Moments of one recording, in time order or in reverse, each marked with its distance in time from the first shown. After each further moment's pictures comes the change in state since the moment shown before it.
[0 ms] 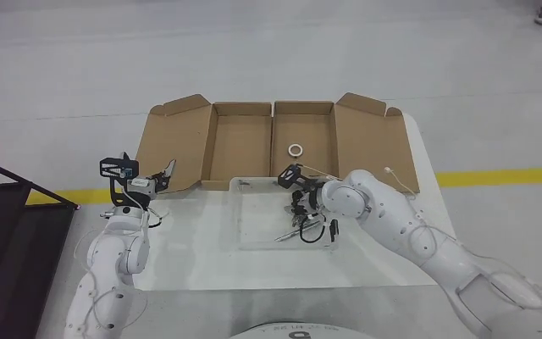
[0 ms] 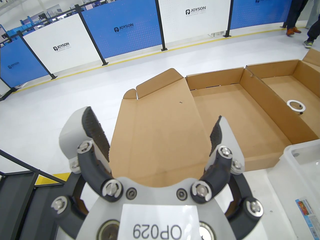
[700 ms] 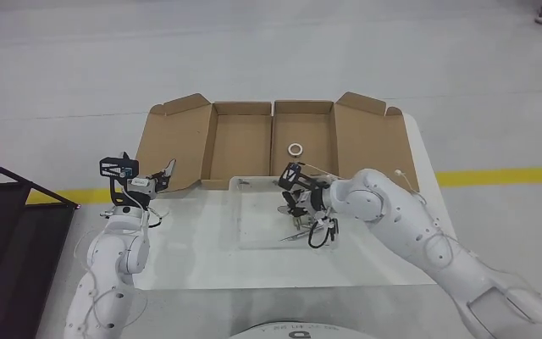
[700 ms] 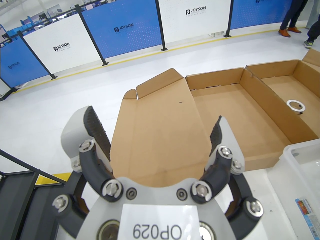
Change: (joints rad) left arm 0.000 0.000 0.000 0.000 0.000 0.000 0.000; right arm -0.111 0.052 0.155 -0.149 0.029 -0.226 -0.064
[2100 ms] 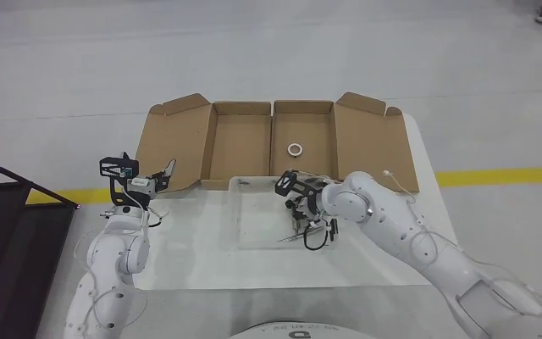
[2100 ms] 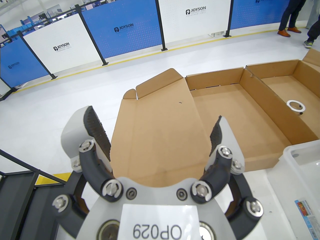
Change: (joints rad) left arm 0.000 0.000 0.000 0.000 0.000 0.000 0.000; right arm 0.057 -0.054 -0.096 0.102 -0.080 0.097 0.071
